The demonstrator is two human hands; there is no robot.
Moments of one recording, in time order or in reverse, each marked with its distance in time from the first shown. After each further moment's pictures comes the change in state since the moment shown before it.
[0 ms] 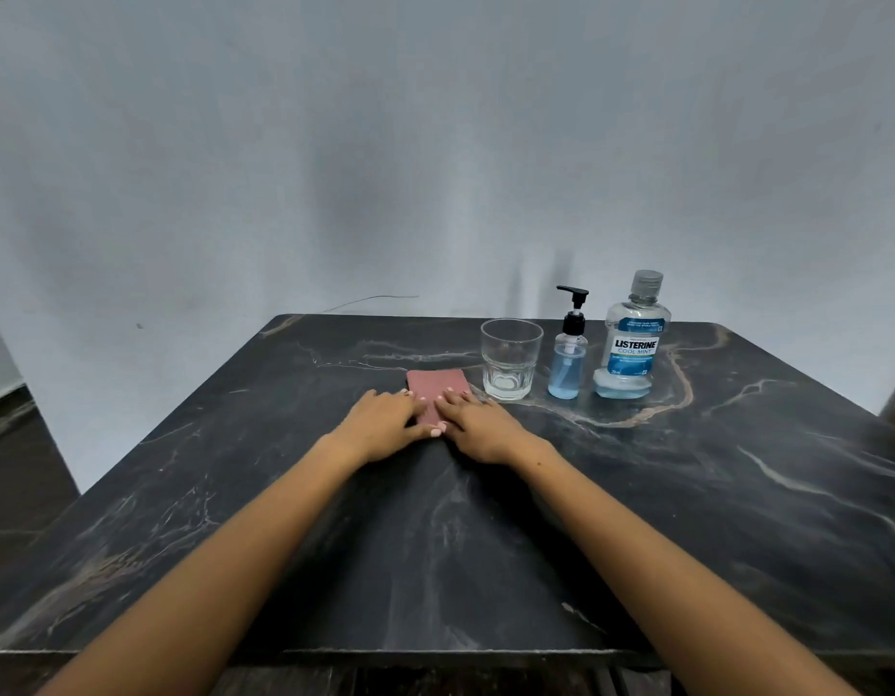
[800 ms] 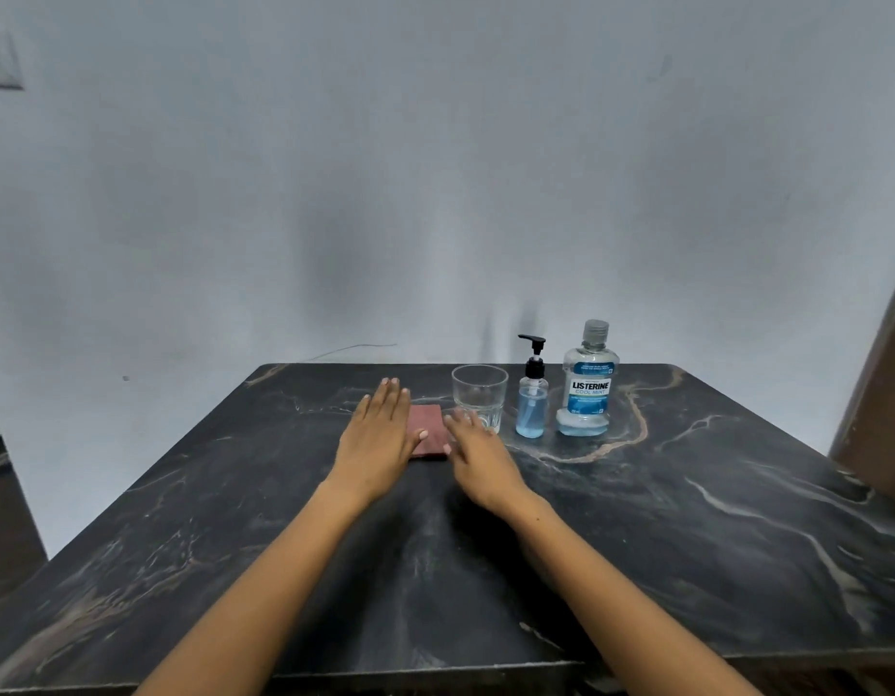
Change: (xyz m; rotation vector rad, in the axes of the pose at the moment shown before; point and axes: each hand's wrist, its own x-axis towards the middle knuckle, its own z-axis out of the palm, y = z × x) left_hand -0.011 0.032 -0.018 0.020 0.336 -0.075; right_hand -0.045 0.005 -0.009 0.289 0.402 0.067
